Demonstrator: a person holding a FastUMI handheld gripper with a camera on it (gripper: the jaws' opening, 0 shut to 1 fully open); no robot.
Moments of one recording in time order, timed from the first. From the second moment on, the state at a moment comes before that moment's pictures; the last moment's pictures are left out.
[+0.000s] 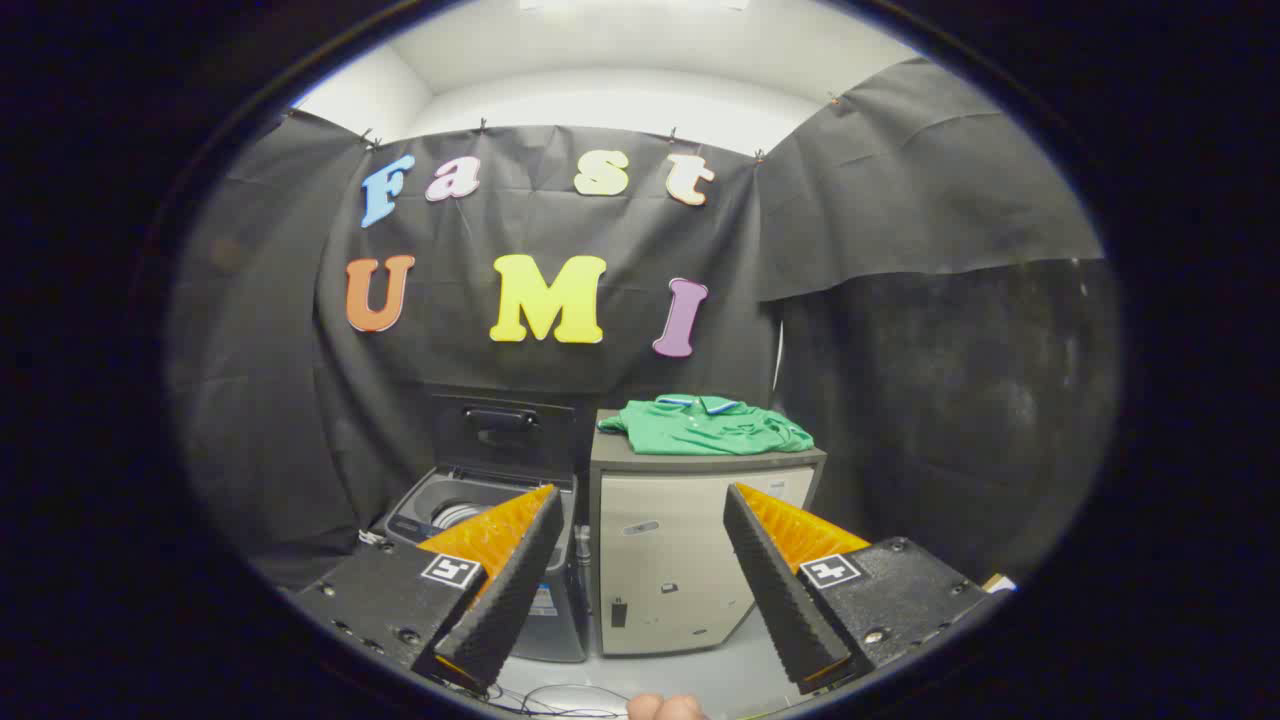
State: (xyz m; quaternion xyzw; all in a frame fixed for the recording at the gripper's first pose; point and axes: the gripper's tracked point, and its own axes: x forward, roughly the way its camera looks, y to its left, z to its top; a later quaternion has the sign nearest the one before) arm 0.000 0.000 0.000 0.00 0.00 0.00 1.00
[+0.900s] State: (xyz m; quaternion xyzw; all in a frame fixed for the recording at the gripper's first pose) arm 0.003 0.001 -0.002 0.00 0.00 -0.01 1.00
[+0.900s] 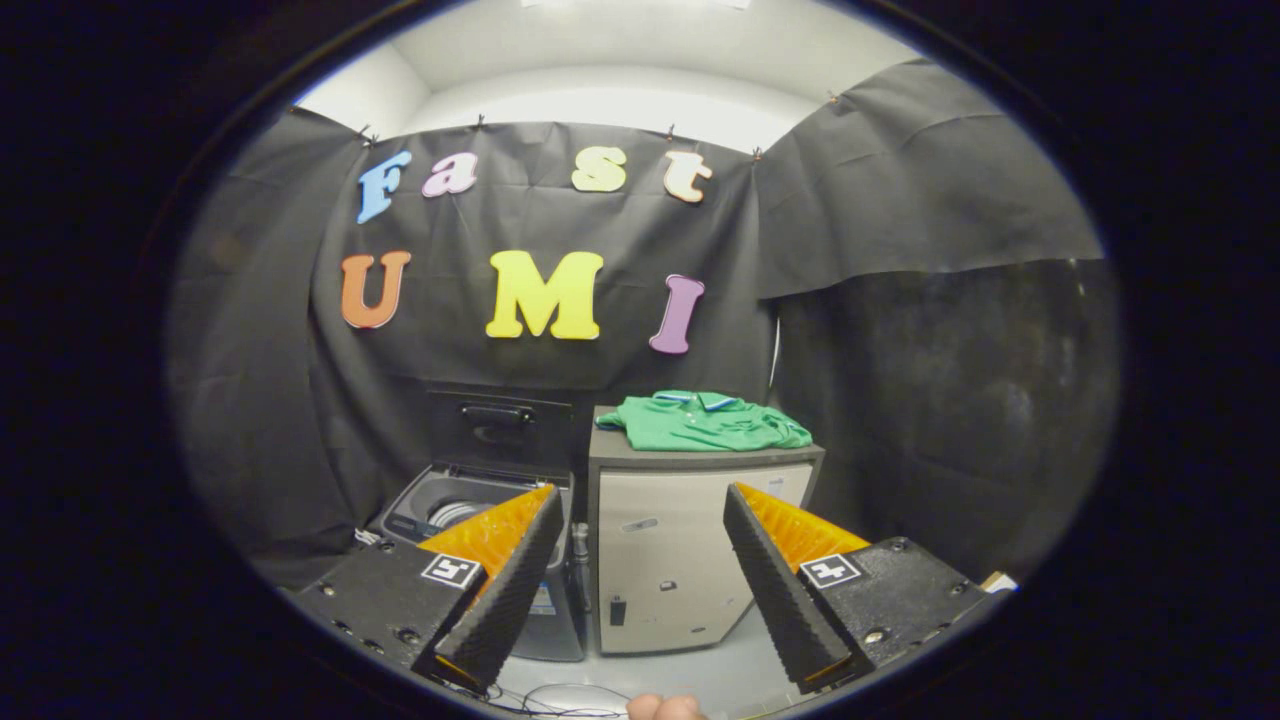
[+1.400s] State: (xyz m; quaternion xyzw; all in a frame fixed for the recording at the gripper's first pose) arm 0.010 0.002 0.002 0.00 0.00 -0.01 1.00
